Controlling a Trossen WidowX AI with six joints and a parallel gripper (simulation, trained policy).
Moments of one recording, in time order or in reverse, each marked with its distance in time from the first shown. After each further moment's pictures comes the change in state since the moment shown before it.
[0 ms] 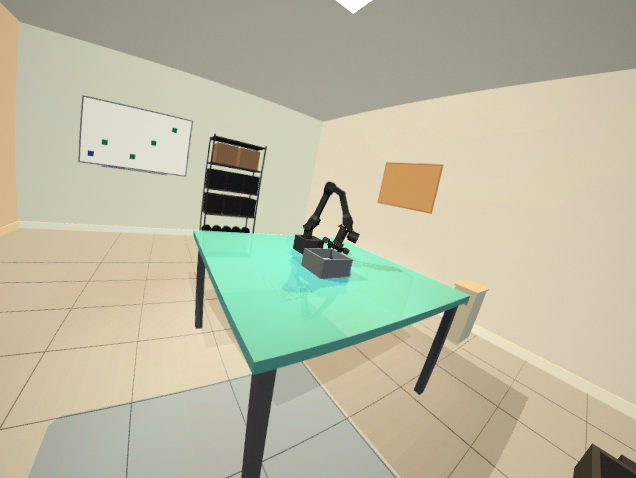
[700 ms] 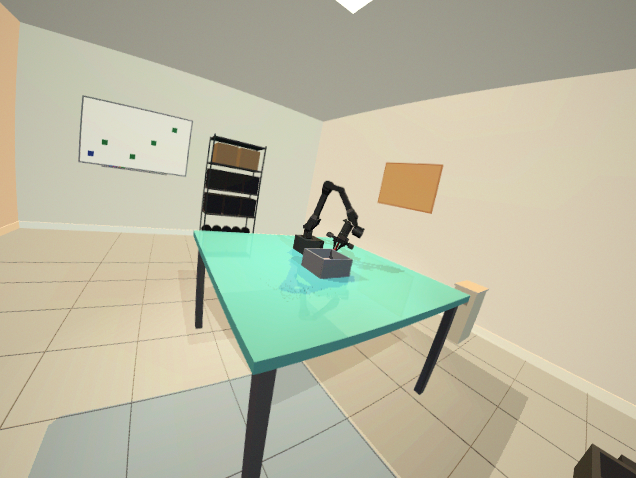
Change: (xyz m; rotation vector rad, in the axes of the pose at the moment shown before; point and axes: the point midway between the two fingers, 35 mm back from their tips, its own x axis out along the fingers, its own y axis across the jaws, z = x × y) arm -0.045 0.009 0.012 -0.040 -0.055 -0.016
